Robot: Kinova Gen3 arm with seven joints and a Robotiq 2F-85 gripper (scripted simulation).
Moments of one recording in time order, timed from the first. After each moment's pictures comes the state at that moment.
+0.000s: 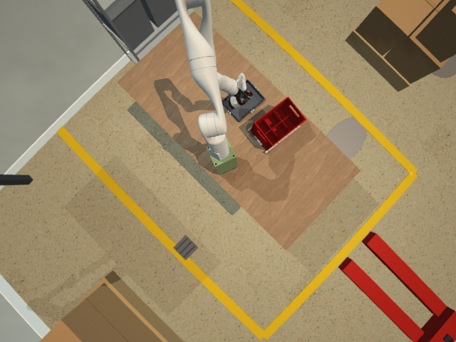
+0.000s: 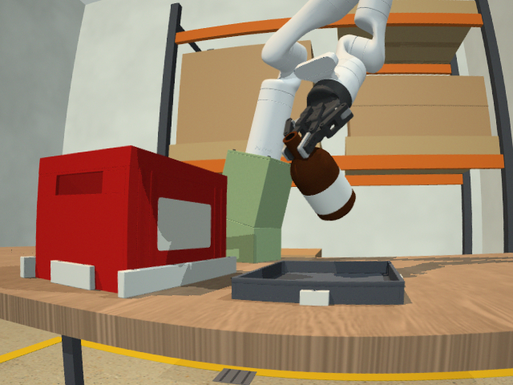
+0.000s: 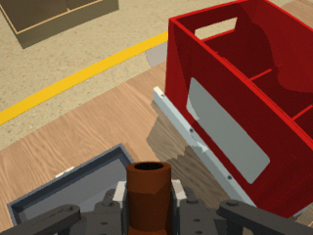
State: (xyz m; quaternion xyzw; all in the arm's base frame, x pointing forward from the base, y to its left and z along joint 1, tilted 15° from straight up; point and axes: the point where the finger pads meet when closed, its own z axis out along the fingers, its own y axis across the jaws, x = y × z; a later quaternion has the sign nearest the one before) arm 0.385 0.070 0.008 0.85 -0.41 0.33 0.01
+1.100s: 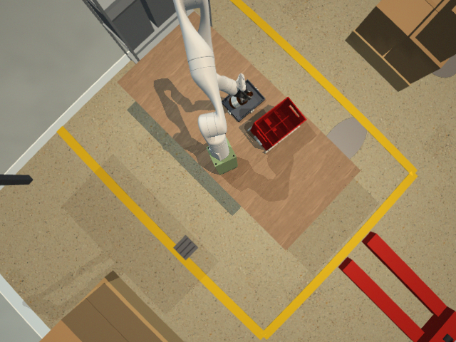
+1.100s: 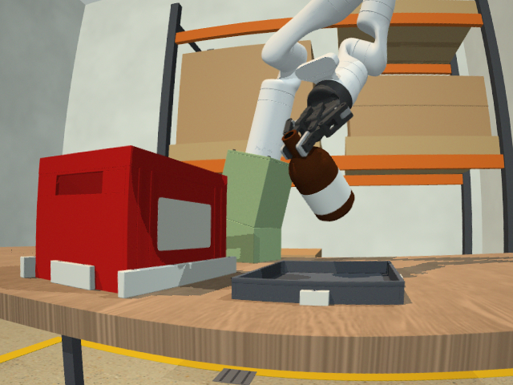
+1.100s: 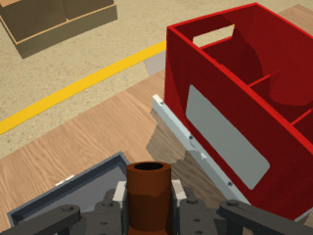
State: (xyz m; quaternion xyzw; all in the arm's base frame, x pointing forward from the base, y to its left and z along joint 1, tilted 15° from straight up) arm 0.386 0.068 0.009 0.84 -0.42 0.34 0.02
